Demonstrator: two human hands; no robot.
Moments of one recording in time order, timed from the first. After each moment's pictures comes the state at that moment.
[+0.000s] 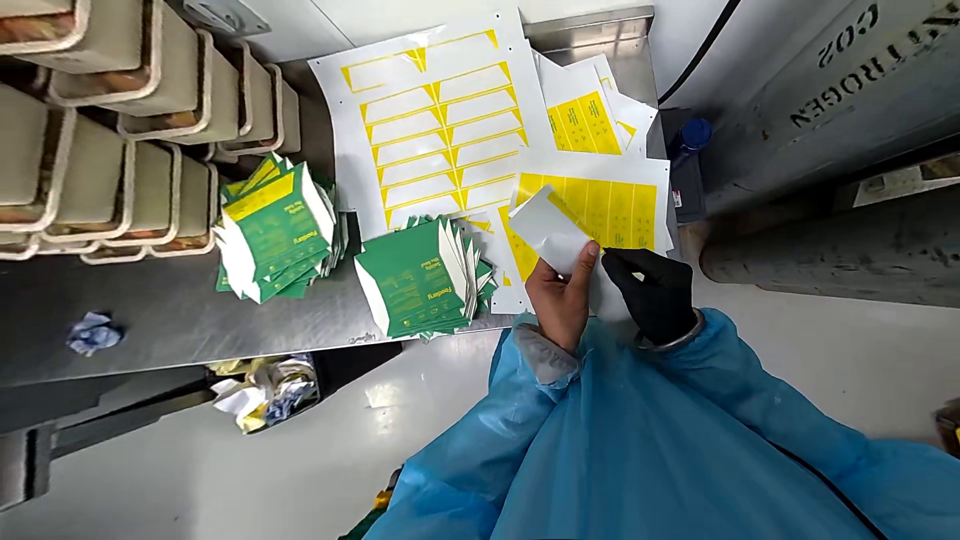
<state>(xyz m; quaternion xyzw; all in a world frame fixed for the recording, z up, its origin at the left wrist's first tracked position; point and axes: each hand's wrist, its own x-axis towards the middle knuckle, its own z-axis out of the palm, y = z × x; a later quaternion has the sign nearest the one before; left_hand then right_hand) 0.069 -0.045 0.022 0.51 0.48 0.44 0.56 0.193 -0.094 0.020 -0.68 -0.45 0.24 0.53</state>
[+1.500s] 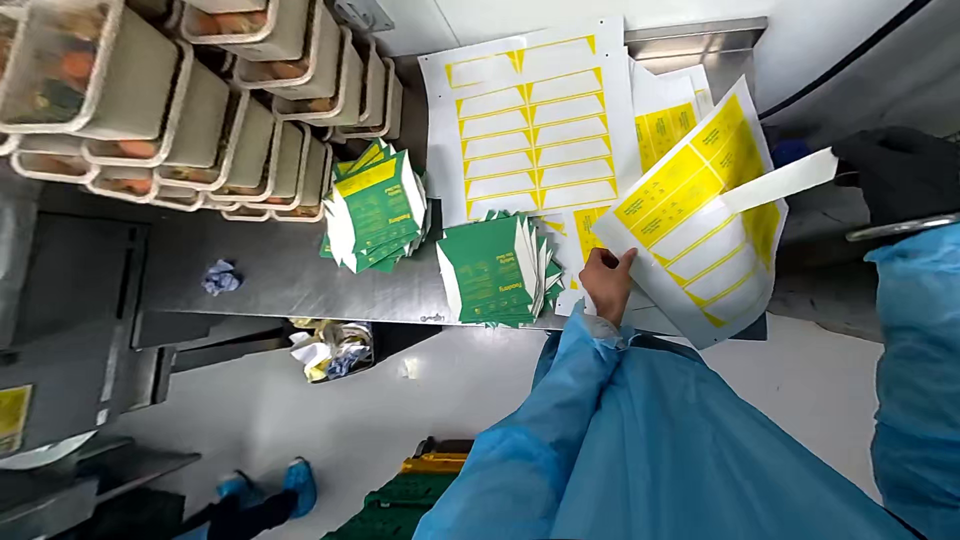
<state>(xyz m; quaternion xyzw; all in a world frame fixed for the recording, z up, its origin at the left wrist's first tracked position) 0.050 0.023 -0.093 0.48 0.70 0.22 0.47 0.372 0.009 0.045 -0.83 -0.29 0.27 0.40</state>
